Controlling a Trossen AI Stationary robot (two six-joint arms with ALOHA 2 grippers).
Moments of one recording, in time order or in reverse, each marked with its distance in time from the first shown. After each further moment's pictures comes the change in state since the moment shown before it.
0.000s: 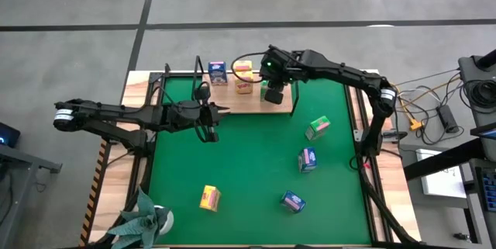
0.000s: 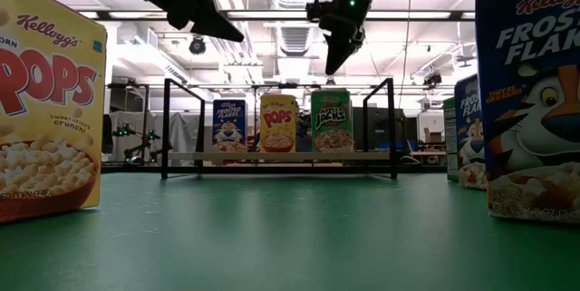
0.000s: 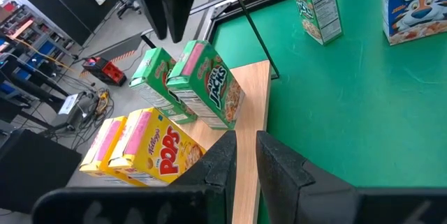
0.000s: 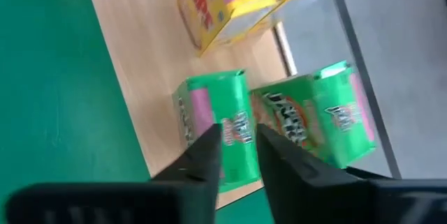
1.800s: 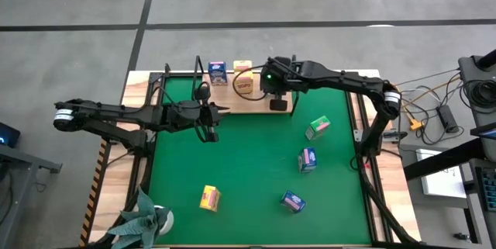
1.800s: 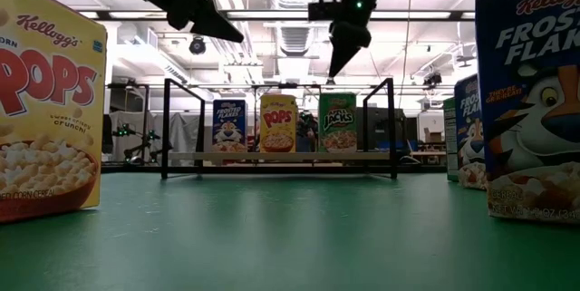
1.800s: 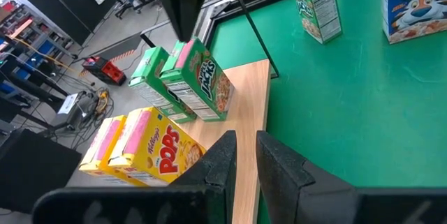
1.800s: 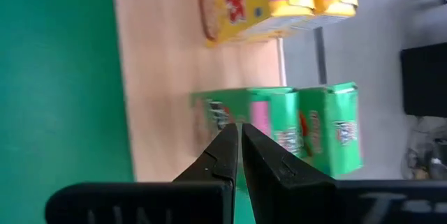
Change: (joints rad) left arm 0.000 0.000 0.000 -0.003 0.000 0.000; right arm 0.069 -0.056 -0.130 0.085 0.110 -0.202
